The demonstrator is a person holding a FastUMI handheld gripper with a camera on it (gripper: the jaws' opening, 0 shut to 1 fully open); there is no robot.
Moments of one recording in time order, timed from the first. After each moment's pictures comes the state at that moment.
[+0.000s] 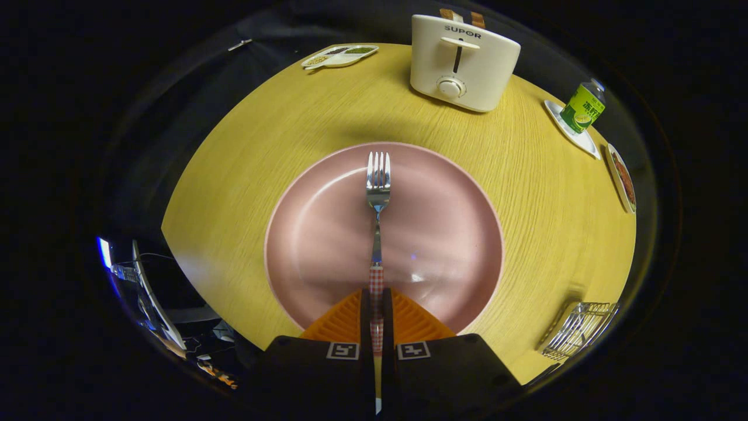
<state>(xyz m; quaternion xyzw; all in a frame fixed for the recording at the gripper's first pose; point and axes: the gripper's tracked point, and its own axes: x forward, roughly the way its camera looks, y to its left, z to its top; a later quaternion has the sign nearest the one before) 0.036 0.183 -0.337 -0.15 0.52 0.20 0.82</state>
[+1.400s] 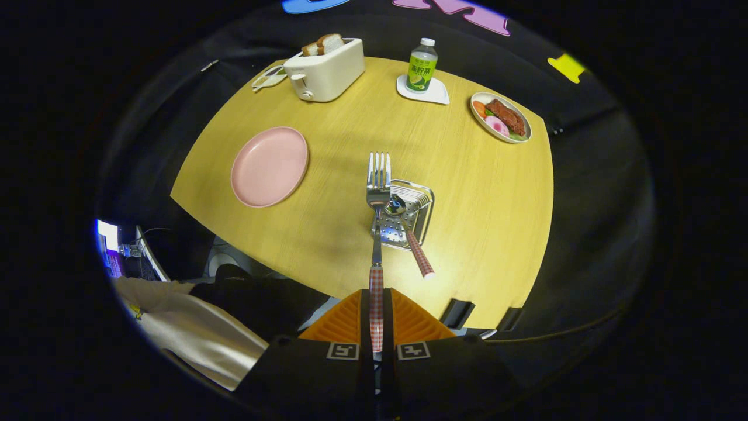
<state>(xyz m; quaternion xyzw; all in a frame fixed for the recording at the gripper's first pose) -0.068 -0.110 -0.161 -0.15 0.58 0.12 0.79</state>
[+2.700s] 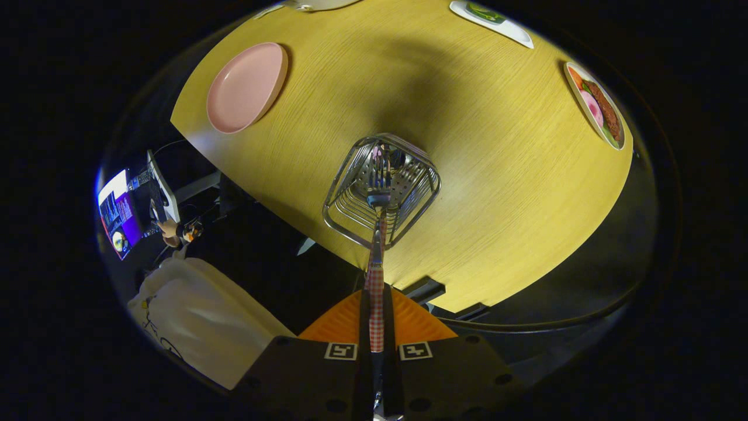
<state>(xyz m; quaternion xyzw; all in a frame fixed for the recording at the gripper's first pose) -0.017 -0.151 -0.215 -0.24 0.79 0.19 0.53</state>
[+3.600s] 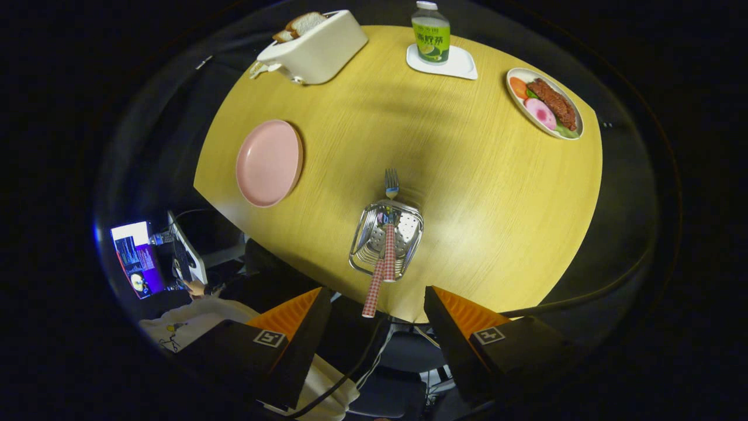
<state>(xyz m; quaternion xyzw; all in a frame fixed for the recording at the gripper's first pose) 0.014 -0.115 -0.159 -0.10 0.66 0.20 0.72</state>
